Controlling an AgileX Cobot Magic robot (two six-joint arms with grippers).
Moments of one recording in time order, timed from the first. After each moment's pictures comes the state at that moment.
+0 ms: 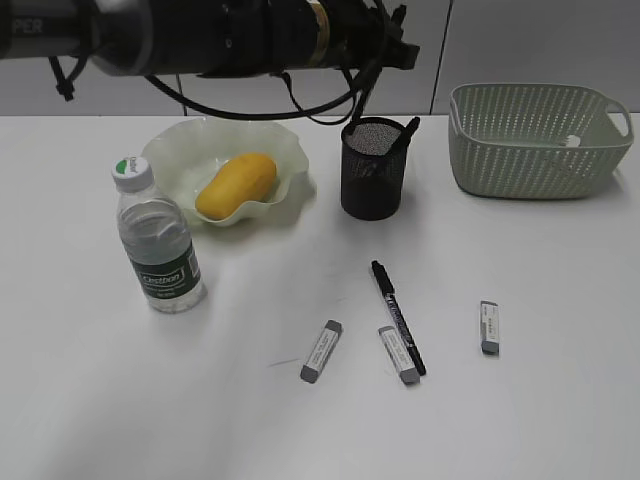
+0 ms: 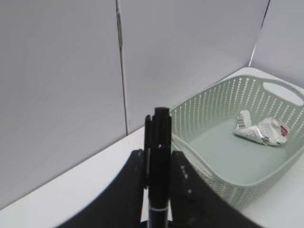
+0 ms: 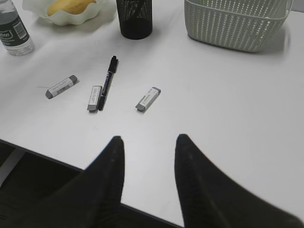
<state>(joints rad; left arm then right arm) -0.64 2.18 -1.75 1.32 -0.11 -1.31 0.44 -0.01 -0.51 -0.01 1.04 0.06</state>
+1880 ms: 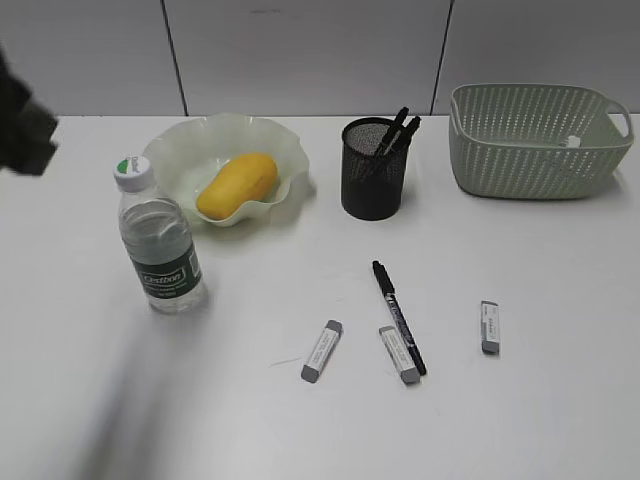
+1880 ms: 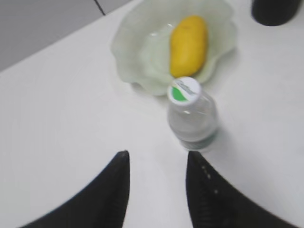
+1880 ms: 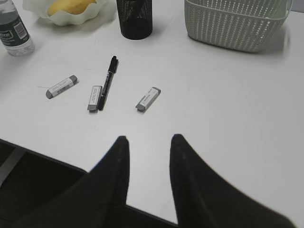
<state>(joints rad) -0.67 1.10 -0.90 0.56 0.77 -0.42 0.44 -0.01 -0.51 -0.01 1.04 0.06</state>
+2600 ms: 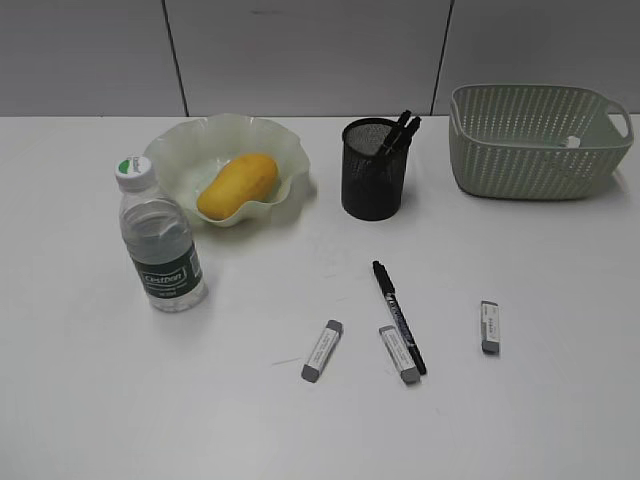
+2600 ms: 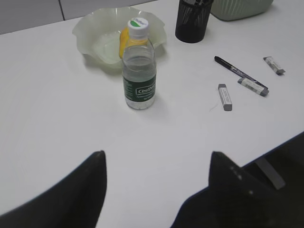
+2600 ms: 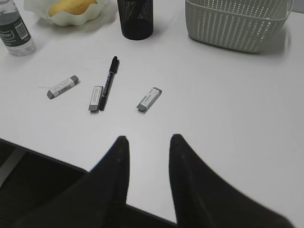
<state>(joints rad) -0.68 0.06 -0.54 0.15 1.06 -0.21 0.44 -0.01 -0.51 -0.01 1.04 0.06</state>
